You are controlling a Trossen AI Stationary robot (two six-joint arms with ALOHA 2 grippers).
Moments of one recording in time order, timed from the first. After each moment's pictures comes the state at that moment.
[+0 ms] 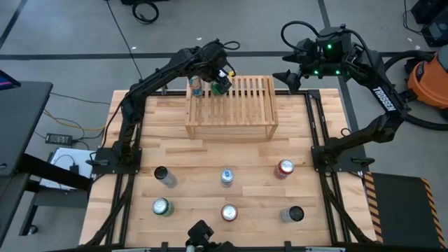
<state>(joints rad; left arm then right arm) 0.54 2.10 2.32 -1.18 -0.16 -0.12 -0.55 1.31 1.94 -1.13 -0.05 0.00</state>
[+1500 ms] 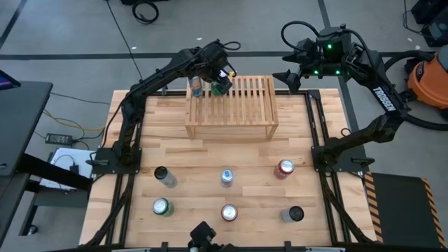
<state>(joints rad) 0.53 2.10 2.32 -1.16 -0.16 -0.12 -0.55 1.31 1.94 -1.13 -0.05 0.00</state>
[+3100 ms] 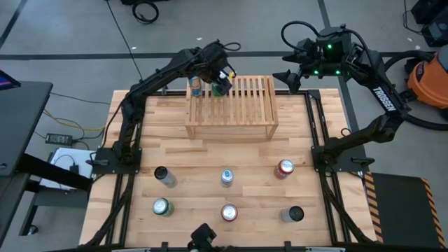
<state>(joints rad) 0.52 2.10 2.32 -1.18 -0.14 -0.12 -0.55 1.31 1.94 -1.13 -0.05 0.00</state>
